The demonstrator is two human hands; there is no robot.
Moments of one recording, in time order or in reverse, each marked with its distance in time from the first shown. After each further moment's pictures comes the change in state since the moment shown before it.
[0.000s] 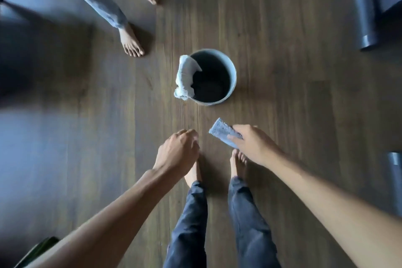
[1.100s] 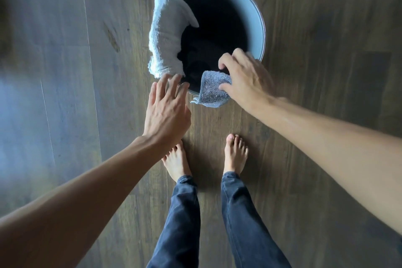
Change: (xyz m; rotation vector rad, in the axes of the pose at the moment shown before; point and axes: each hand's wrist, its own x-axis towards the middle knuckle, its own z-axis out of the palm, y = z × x) left_hand 0.234 -0.087 0.147 0.170 0.107 0.081; right_hand 0.288 0.083 0.055 -0.441 0.126 -0.209
